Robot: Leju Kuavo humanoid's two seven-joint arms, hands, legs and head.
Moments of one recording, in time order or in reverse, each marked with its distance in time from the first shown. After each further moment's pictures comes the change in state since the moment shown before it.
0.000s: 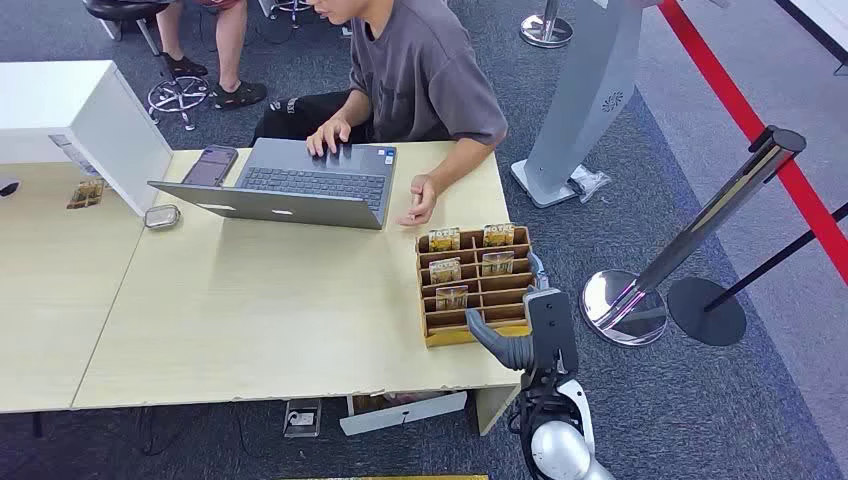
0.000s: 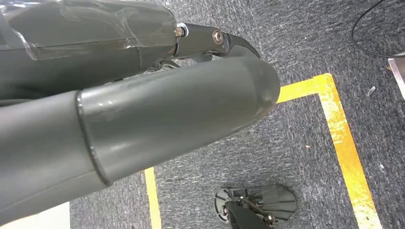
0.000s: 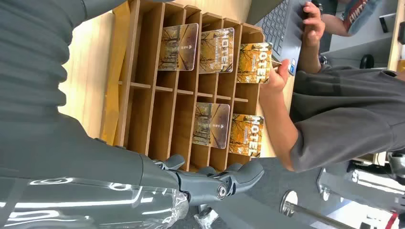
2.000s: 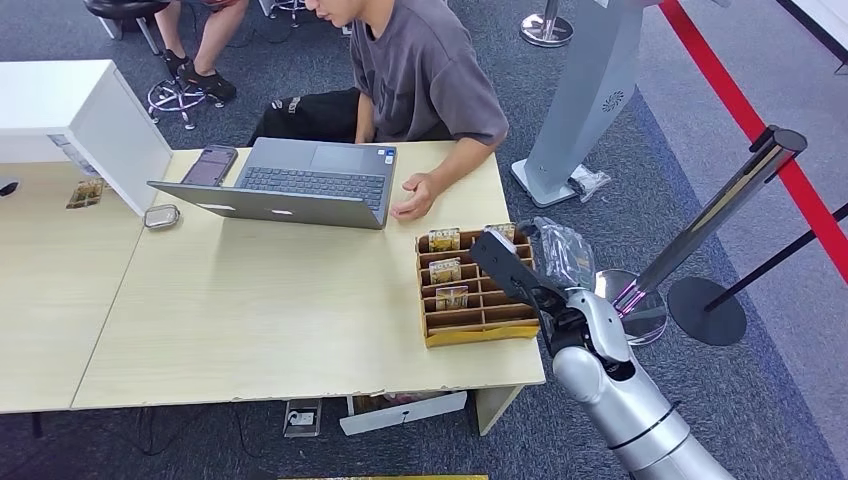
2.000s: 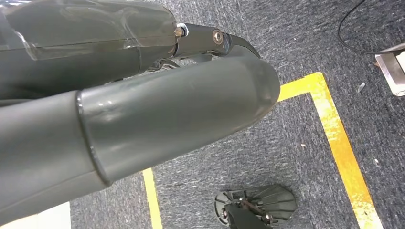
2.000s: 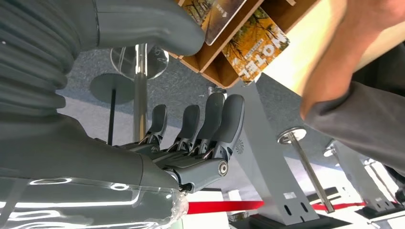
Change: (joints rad) left arm -0.040 0.006 -0.055 -0.002 -0.066 -0.050 0.046; right arm -0.322 -0.117 0.032 0.248 0.675 0.459 0.411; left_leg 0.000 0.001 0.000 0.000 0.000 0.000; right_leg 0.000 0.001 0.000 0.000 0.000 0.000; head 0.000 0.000
